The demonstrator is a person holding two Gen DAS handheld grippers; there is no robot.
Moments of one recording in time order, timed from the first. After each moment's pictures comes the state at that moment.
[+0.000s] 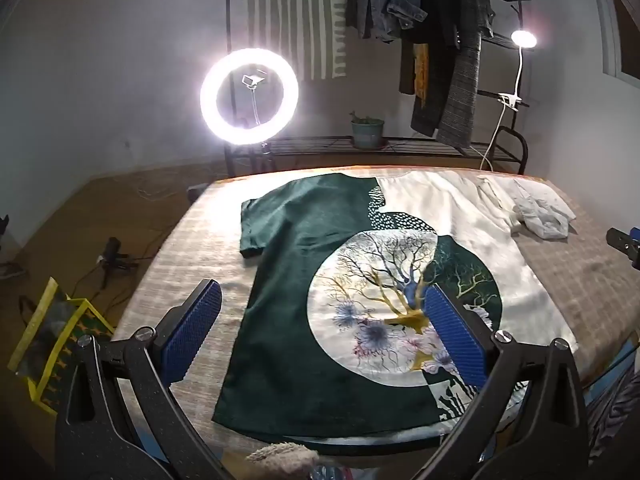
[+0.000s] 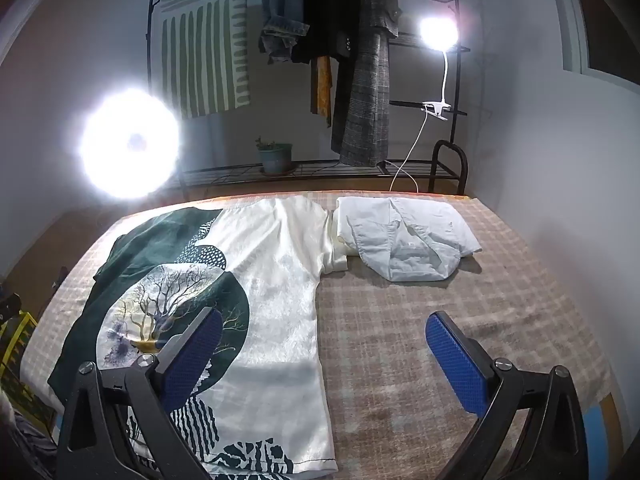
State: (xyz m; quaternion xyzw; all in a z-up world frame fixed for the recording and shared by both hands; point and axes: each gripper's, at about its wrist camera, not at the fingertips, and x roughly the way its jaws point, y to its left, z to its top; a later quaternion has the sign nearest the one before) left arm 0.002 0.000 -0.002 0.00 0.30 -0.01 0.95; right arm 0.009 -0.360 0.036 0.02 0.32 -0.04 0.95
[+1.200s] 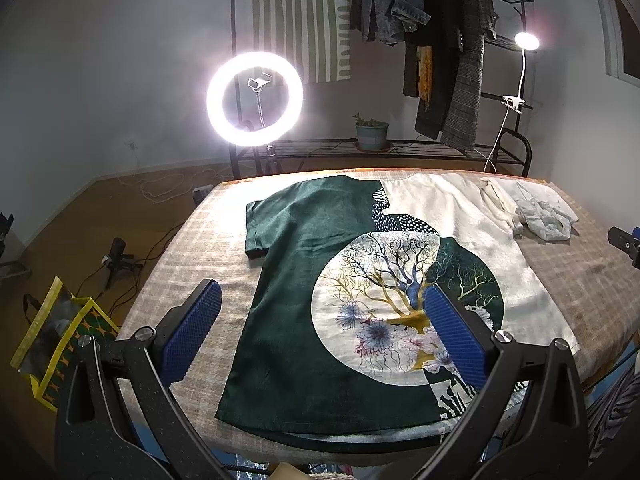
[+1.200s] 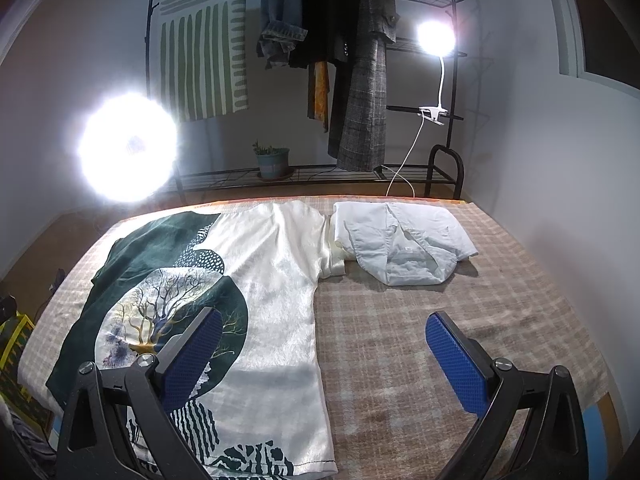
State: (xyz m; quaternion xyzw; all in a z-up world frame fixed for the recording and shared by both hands) left arm -0.006 -0.005 0.004 0.02 0.29 0.02 0.96; right arm 0.006 -0.361 0.041 0.01 0.32 -0.04 0.95
